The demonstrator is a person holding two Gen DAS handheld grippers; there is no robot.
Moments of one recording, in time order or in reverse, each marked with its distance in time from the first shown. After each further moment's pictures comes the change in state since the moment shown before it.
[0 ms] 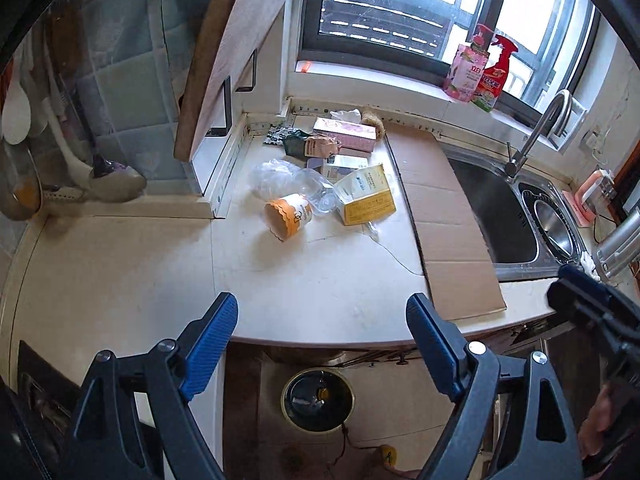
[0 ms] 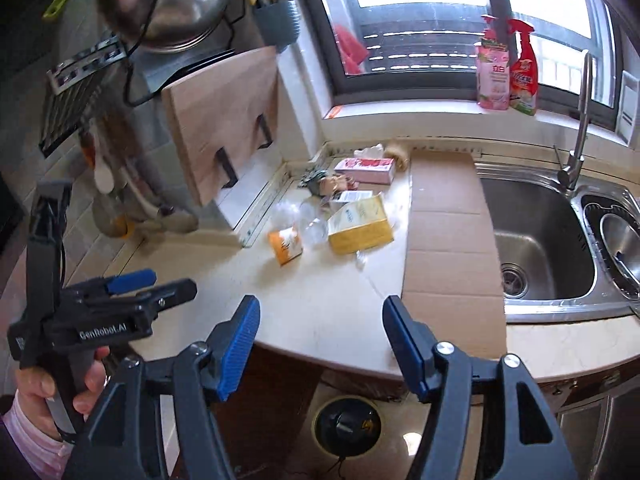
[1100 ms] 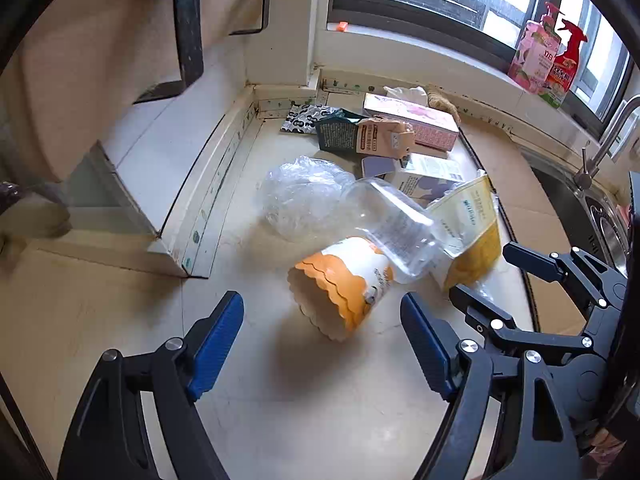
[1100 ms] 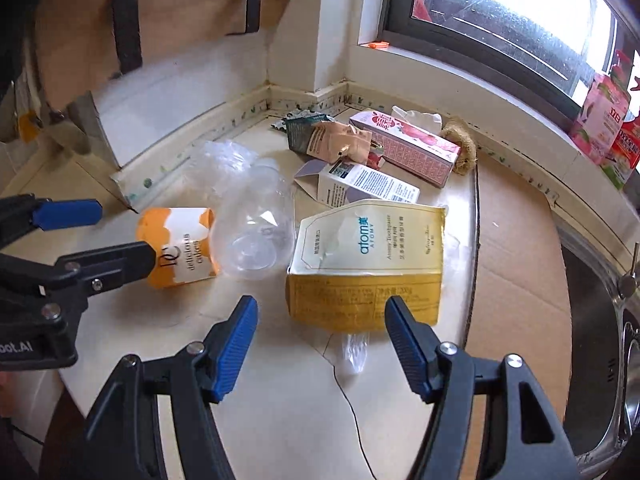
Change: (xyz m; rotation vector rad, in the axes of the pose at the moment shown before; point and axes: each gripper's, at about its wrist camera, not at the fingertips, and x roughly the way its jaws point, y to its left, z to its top) left arm 0.220 0.055 0.060 -0.003 0.006 0.048; right arm 0.287 0.004 0.030 -0.372 0.122 -0.162
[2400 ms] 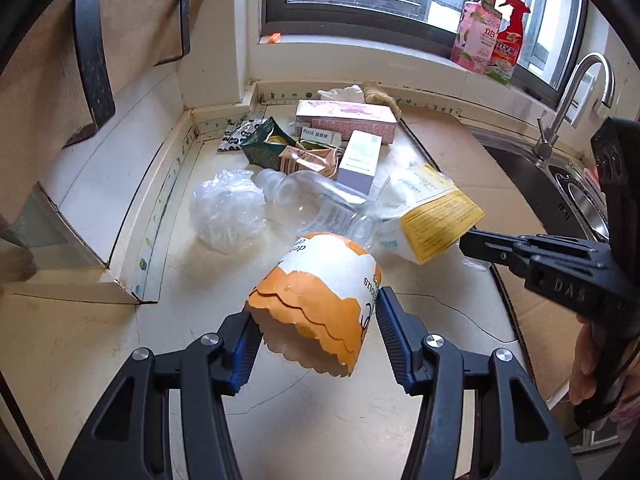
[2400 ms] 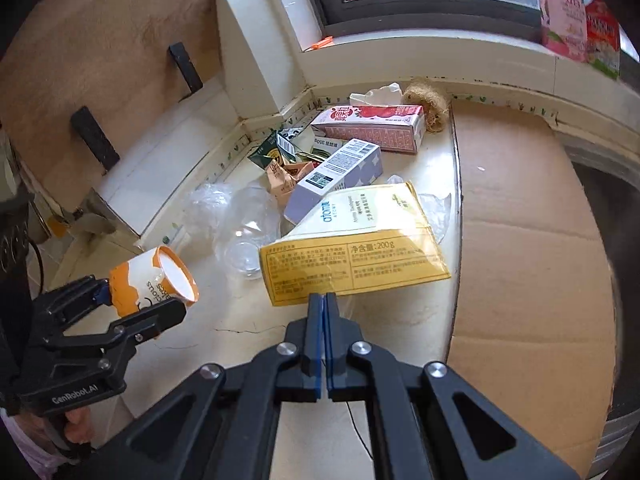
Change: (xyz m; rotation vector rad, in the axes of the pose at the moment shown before) left arm -0.009 -0.036 -0.008 0.146 -0.048 -0.109; right arm -0.012 -0.073 -0.014 0.338 -0.023 0.260
